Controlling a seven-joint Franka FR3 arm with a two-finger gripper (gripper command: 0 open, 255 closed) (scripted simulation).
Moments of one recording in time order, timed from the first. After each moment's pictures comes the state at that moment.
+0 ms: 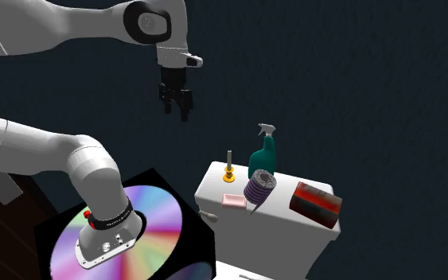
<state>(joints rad) 0.01 -0.78 -0.06 -2.41 -0.09 1.50 -0.09</state>
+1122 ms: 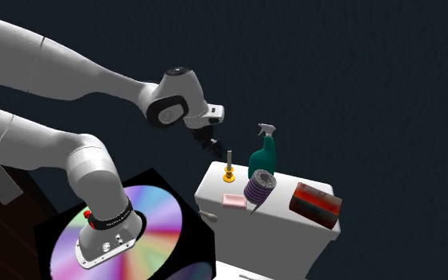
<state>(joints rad) -0.09 -0.72 -0.29 -2.88 -0.20 2.47 -0.15</state>
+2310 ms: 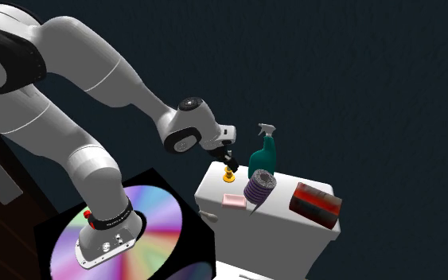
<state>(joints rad) 0.04 -0.35 -0.48 -2.89 -0.13 2.99 -0.23</state>
